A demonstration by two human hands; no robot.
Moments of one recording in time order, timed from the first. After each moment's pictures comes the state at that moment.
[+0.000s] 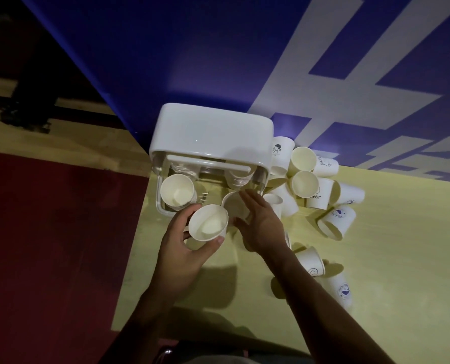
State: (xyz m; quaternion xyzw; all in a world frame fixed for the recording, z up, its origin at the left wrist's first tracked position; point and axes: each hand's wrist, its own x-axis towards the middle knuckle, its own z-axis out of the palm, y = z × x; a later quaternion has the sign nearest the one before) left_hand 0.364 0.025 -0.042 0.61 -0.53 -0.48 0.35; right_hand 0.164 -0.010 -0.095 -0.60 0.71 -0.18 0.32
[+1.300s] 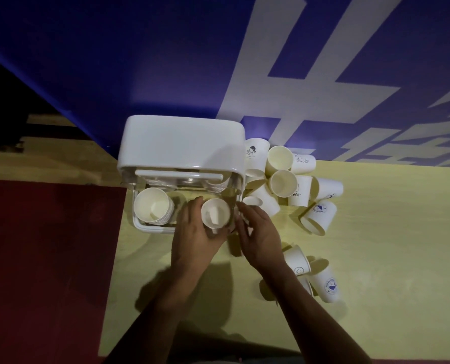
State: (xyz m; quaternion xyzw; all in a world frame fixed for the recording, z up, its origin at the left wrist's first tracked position) left_hand 0.299 -0.017 -0.093 0.65 -0.67 -0.32 0.19; right_hand 0.136 0.016 -0.092 -0.57 0.71 -0.30 0.28
